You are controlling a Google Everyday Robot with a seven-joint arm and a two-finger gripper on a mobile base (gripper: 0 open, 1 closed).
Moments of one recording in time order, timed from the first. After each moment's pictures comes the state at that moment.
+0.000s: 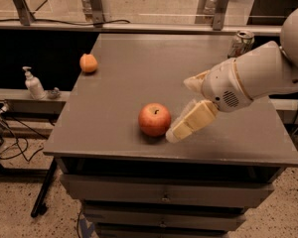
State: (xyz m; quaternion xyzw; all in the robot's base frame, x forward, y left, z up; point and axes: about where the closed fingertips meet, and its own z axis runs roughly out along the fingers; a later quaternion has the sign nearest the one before) arm 0.479 -0.074 0.900 -0.52 0.75 0.22 0.33
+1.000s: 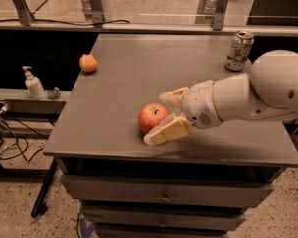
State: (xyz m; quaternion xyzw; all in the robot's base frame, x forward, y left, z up) arm 0.493 -0.027 0.859 -0.52 0.71 0.26 0.40
